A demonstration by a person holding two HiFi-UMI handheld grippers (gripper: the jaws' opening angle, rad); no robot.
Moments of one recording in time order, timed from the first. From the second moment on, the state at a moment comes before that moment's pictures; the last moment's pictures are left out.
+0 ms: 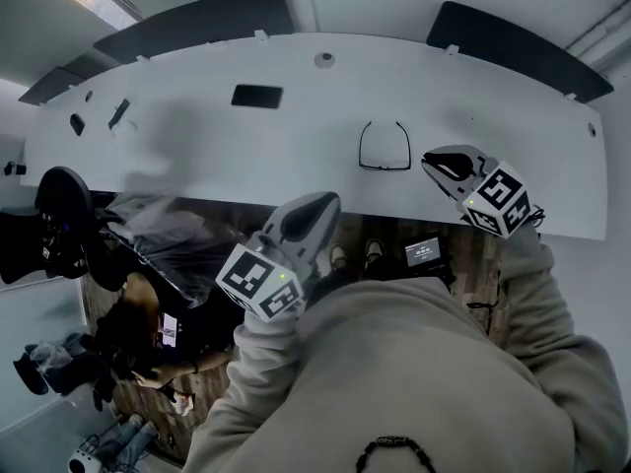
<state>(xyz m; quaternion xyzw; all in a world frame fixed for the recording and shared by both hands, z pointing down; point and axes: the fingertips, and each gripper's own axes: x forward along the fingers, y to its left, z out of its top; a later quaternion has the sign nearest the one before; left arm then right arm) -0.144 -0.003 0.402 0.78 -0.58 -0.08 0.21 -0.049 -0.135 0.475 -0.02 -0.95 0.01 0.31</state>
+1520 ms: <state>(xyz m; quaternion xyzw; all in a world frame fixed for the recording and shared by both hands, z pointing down) -0.197 0.101 0.430 0.66 -0.71 -0.09 0.24 -0.093 -0.127 0.735 -0.21 -0.77 -0.15 0.58</state>
